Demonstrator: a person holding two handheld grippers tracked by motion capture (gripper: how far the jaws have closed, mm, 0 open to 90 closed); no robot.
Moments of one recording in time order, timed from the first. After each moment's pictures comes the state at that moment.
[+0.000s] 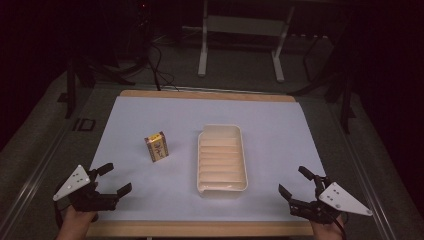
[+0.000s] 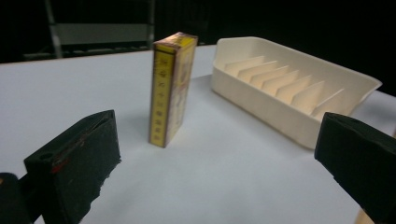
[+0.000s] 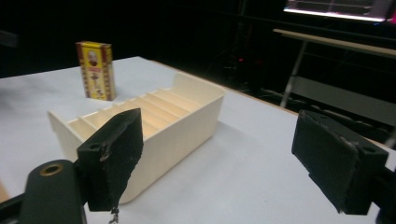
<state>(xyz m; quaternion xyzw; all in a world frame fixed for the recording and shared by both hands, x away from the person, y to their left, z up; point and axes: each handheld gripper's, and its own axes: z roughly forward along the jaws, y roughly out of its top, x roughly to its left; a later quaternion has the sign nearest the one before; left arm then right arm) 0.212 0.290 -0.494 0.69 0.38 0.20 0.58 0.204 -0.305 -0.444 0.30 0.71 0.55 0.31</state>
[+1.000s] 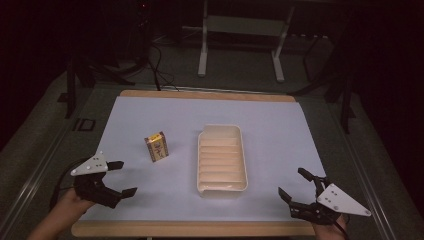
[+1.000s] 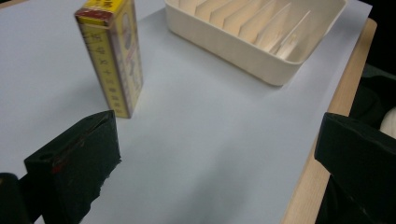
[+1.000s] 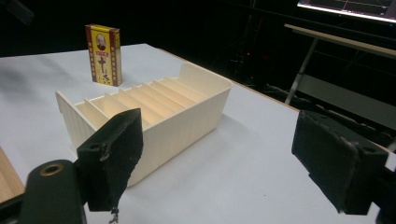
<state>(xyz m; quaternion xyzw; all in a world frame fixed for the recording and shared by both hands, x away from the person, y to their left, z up) 0.236 0.275 -0.447 0.83 0.32 0.10 0.45 0.203 -0.306 -0.444 0.27 0.74 0.53 0.31</state>
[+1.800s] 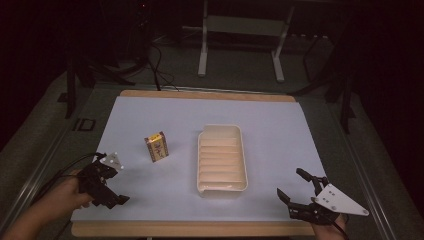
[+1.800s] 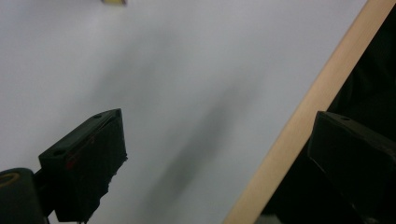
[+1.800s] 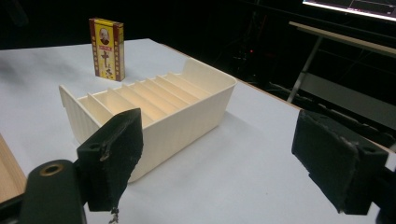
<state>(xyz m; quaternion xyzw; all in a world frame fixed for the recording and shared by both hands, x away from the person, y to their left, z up) 0.255 0.257 -0.433 0.93 0.32 0.02 0.18 0.203 -0.303 -0.444 0.27 0.75 0.52 0.31</state>
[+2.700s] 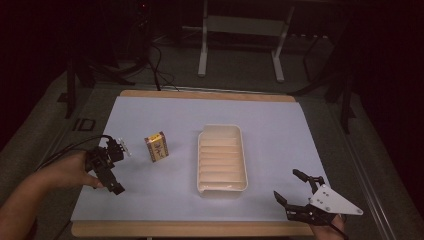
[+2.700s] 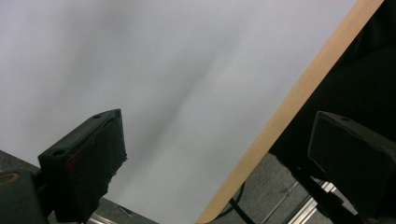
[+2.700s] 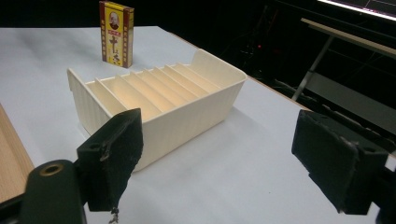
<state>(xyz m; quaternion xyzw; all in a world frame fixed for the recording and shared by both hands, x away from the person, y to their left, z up) 0.305 0.248 -0.411 0.95 0.32 -0.05 0.06 0.202 -0.297 -0.444 0.24 0.77 0.50 0.31</state>
